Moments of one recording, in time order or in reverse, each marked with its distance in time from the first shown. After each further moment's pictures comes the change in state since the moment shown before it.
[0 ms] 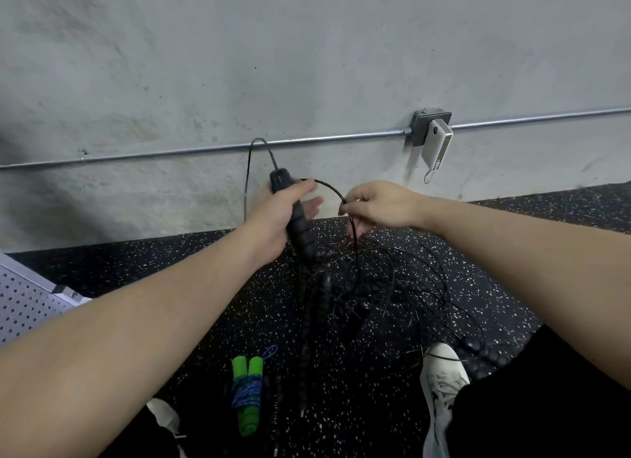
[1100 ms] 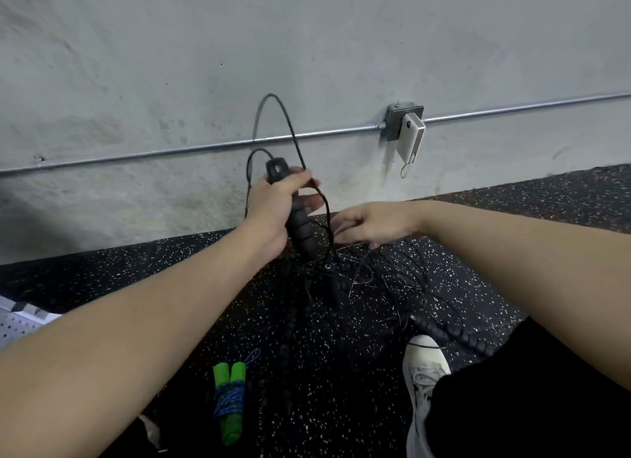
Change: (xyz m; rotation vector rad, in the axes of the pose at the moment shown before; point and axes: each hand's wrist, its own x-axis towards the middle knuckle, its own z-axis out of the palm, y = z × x) left_hand 0.002 -0.007 0.044 -0.003 -0.022 0.093; right_hand -0.028 0.027 -0.015 -0.216 -0.245 0.082
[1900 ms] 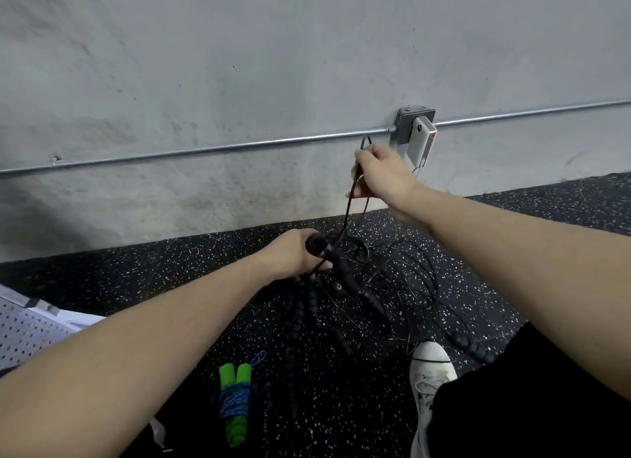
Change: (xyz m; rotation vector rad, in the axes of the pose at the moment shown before) left_hand 0.004 -0.046 -0.039 1.033 -0.354 -0.138; right_hand 0.023 -0.037 -0.019 0.765 0.763 -0.100
